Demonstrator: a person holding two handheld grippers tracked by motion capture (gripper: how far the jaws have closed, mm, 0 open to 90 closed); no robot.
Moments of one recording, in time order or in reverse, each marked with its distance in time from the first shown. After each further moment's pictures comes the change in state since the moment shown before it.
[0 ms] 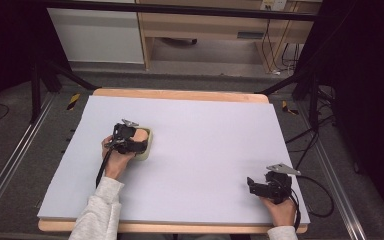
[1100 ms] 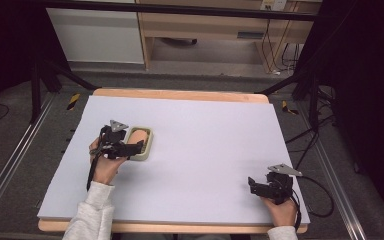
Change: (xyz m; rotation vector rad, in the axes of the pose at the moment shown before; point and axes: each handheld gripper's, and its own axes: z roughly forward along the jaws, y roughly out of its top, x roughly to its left) left arm -0.001 -0.011 -0.064 -0.146 -0.051 -0.013; right arm -0.002 -0.001 -0.003 -0.013 -0.011 -0.004
